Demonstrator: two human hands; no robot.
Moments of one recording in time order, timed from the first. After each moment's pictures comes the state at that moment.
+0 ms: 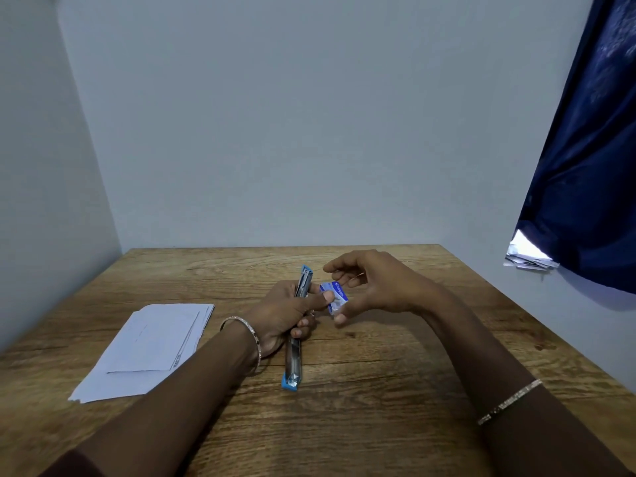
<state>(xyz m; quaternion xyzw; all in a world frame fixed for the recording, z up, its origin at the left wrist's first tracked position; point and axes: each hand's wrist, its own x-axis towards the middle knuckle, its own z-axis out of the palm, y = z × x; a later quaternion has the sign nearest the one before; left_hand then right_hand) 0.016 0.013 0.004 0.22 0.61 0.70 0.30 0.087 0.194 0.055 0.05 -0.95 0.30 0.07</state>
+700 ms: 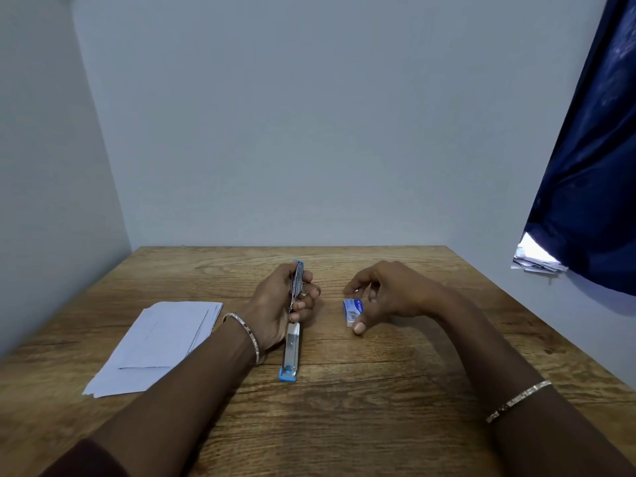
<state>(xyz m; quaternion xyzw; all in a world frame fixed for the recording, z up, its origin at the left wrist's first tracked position) 0.002 0.004 0.015 0.08 0.49 0.80 0.32 0.083 0.206 0.047 0.00 -0.98 0.20 0.03</state>
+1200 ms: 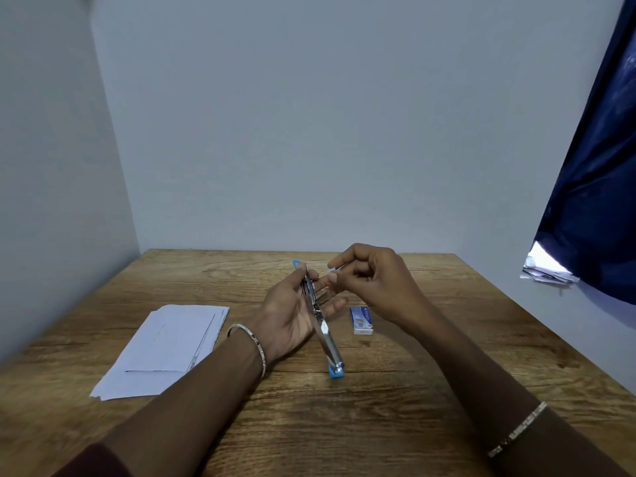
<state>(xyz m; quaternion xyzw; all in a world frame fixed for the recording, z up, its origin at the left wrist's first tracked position) 0.003 0.012 0.008 0.07 0.37 0.86 0.34 0.077 0.162 0.042 0.08 -0.84 0.47 0.25</state>
